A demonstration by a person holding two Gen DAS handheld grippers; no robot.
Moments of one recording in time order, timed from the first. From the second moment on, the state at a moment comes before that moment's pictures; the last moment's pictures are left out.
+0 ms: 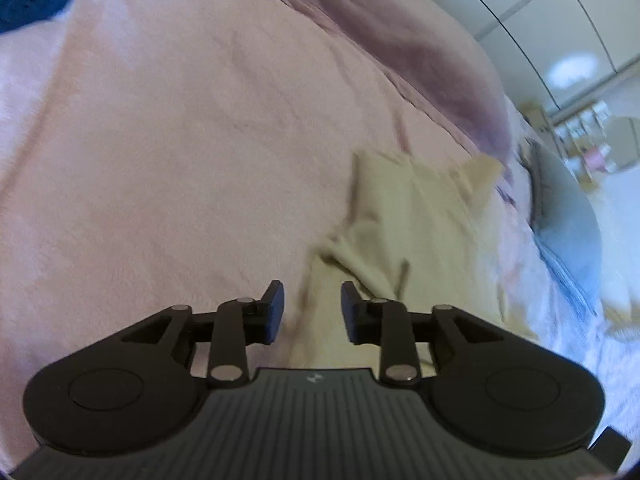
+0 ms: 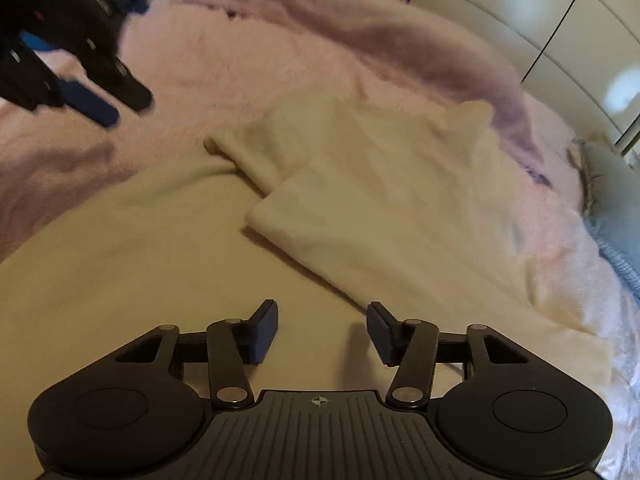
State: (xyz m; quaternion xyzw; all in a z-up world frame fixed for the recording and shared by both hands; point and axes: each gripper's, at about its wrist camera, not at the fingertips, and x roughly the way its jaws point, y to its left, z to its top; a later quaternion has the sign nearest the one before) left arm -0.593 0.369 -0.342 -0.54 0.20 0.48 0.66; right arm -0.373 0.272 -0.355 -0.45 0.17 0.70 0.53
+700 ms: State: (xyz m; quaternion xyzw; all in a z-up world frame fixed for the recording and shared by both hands) left arm -0.518 0.428 -0.280 -0.35 0.21 0.44 0.80; right arm -0.124 0.215 -0.329 -0.19 0.49 0.42 0.74
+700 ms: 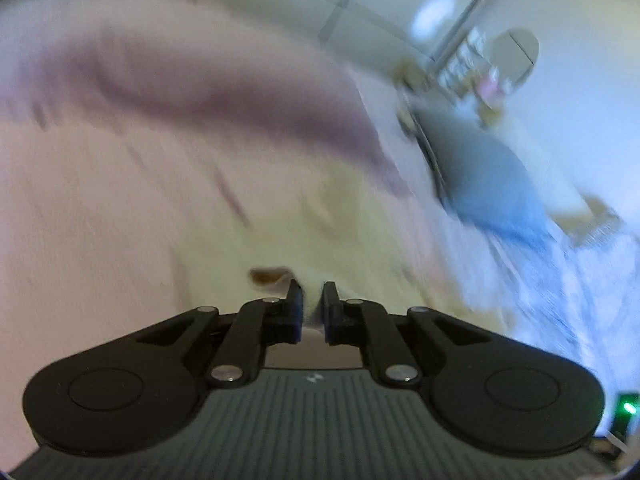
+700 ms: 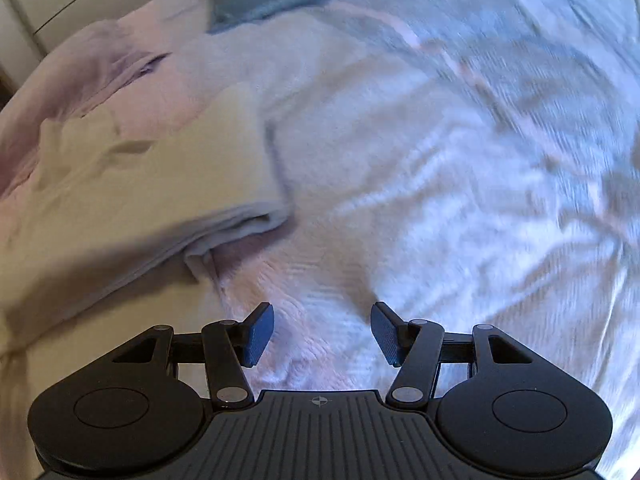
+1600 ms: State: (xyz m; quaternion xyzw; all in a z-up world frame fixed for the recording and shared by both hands) left arm -0.588 0.440 -0.370 -0.39 0.30 0.51 0.71; right arm -0.164 0.272 -0.370 -0.32 0.34 0.55 0.69
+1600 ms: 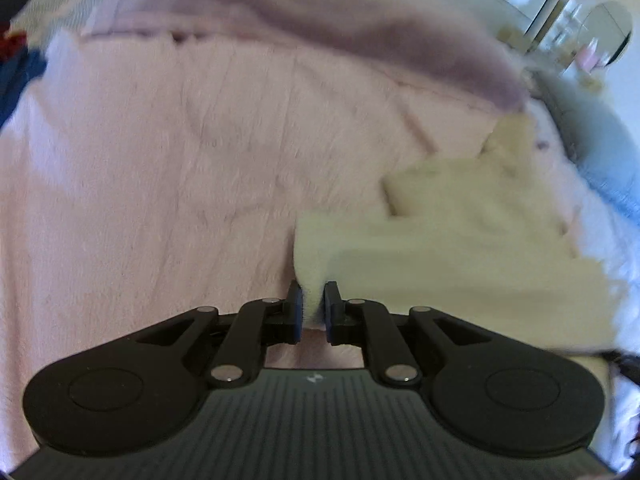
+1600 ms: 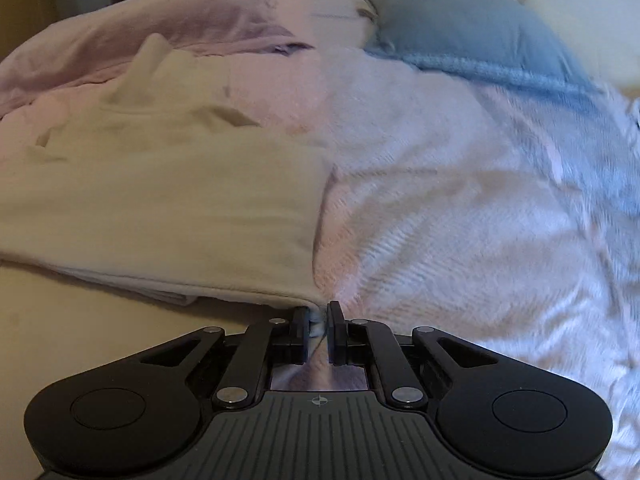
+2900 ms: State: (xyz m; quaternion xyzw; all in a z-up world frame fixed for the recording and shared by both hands) left arm -0.436 0.329 -0.391 0.15 0.51 0.31 0.79; right arm -0.130 0.241 -0.342 -0.28 0.42 0.49 0.71
